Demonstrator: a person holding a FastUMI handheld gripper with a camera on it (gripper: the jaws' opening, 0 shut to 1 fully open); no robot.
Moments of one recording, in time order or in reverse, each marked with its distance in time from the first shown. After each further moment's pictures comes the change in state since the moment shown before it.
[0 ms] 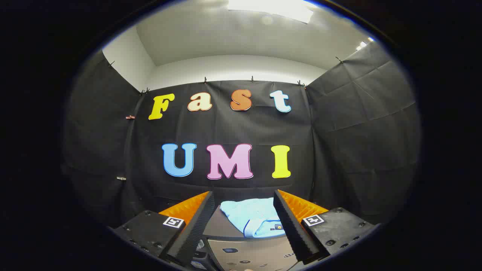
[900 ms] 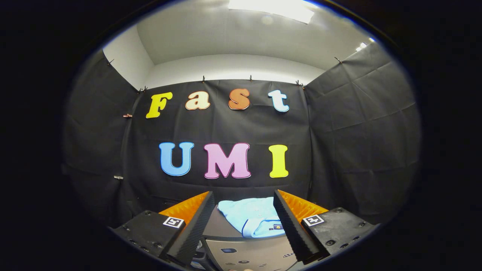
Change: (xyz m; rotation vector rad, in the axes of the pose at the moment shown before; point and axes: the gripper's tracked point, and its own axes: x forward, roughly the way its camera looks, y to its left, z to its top) arm 0.008 -0.001 -0.006 -0.001 0.009 -0.020
